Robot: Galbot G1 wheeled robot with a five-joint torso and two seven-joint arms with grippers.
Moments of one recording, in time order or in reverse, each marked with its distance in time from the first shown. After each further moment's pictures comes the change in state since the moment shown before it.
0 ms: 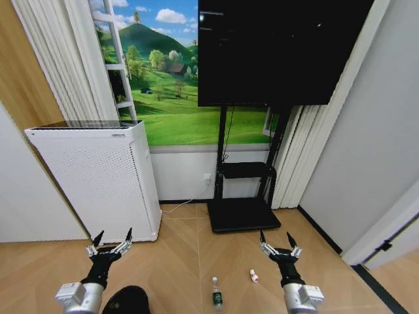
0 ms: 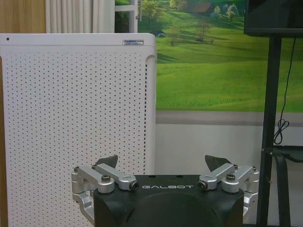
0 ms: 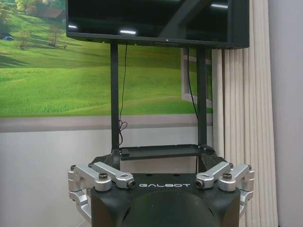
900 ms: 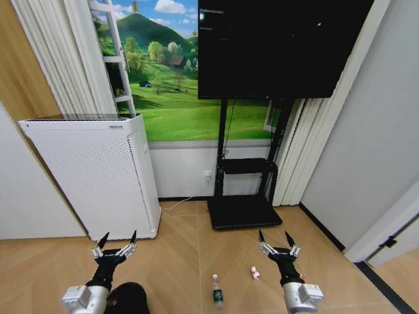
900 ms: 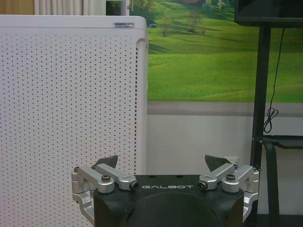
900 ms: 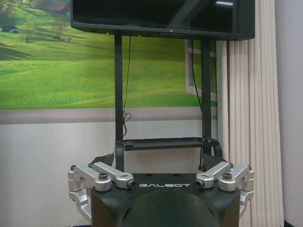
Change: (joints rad) left arm 0.007 -0.018 0.025 0.010 0.026 -0.019 0.029; right arm 0.003 -0.007 0.005 0.000 0.006 -0.007 -0.022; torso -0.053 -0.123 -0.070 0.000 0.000
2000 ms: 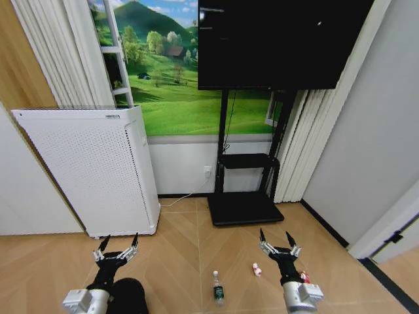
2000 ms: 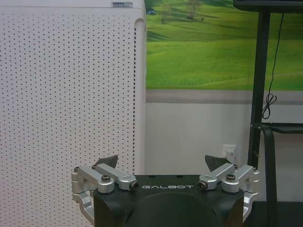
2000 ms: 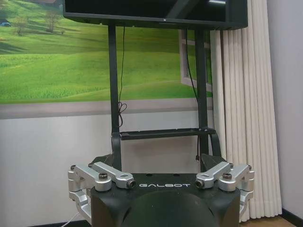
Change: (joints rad) left arm 0.026 -0.010 0.005 -0.009 0.009 -0.003 0.005; right arm 0.015 0.002 -0.009 -0.017 0.019 0.010 0.021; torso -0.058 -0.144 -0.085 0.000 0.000
